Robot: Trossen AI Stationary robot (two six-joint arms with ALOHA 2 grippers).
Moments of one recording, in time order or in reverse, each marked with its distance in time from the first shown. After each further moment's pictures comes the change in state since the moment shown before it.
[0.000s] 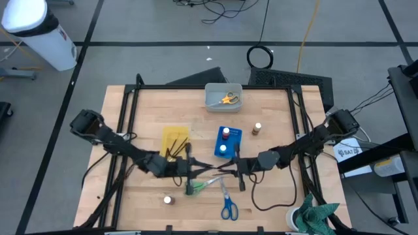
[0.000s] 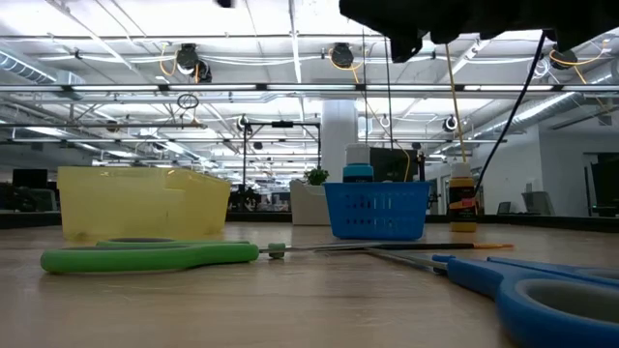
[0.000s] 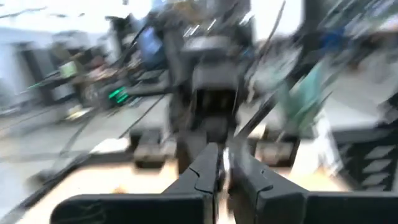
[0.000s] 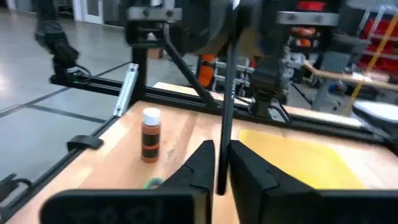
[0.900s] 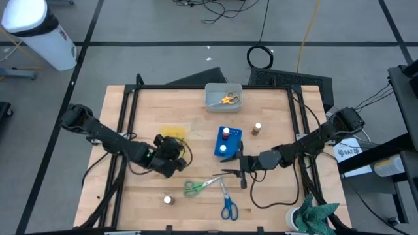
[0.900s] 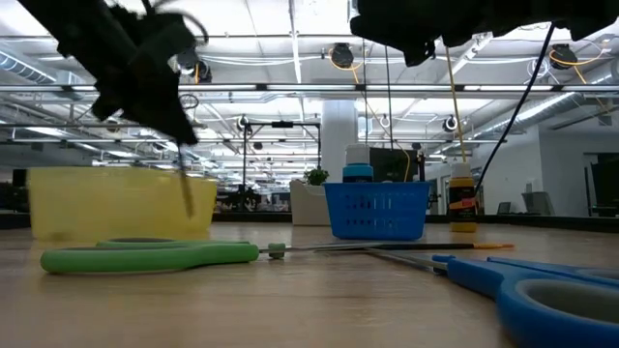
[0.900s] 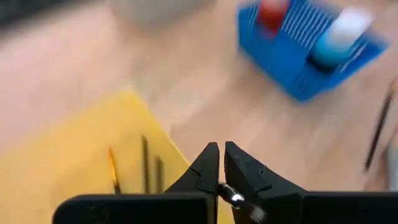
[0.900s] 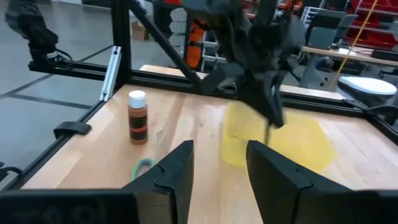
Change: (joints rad) left arm 0.053 -0.171 -0.027 -1.297 -0.203 -1.196; right arm 0.003 -0.078 0.000 -0.167 0.079 0.055
